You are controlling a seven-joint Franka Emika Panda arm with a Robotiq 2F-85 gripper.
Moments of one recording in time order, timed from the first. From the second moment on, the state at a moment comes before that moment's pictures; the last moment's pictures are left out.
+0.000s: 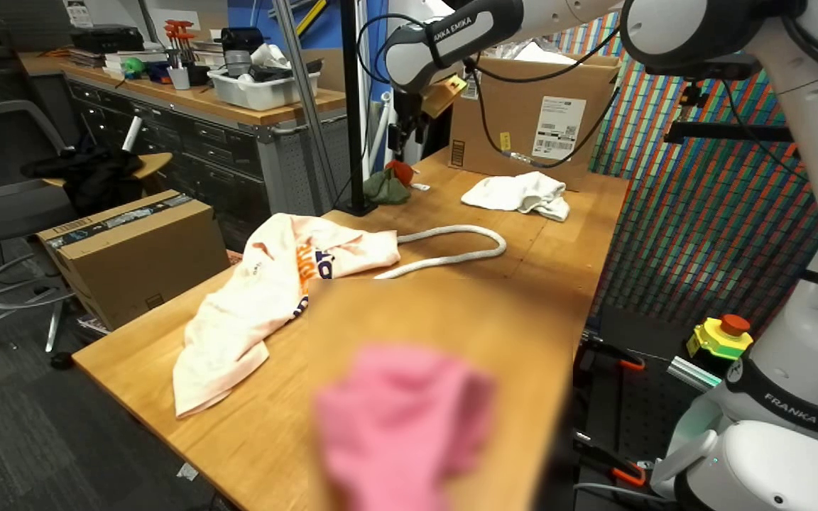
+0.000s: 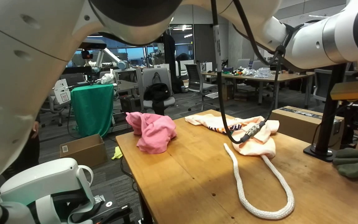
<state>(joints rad) -0.22 0.70 -0.13 -1.25 -0.17 2.14 -0.20</state>
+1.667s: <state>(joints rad) -0.17 0.36 -0.06 -1.97 -0.22 2.43 -0.38</state>
